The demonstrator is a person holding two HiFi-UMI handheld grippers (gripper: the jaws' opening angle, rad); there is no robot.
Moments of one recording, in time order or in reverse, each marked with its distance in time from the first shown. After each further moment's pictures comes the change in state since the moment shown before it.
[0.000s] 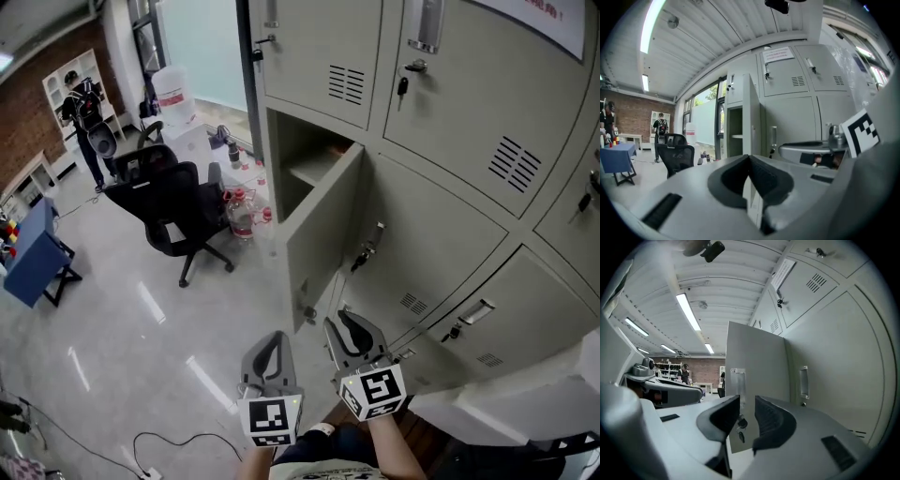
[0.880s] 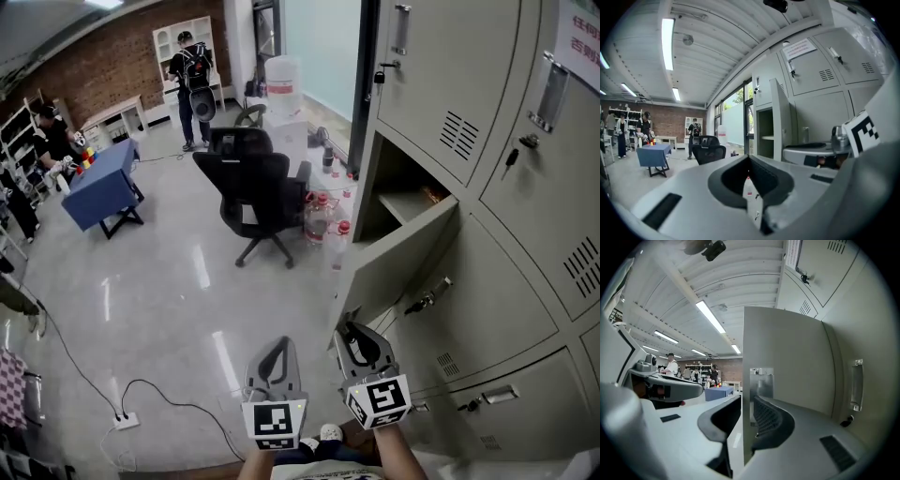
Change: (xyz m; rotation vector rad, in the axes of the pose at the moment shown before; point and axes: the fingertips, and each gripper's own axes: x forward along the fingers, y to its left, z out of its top) left arm -0.025 0.060 0.003 -0.060 0.018 0.386; right arm 0.060 0.050 0.008 -0.038 0.017 0.373
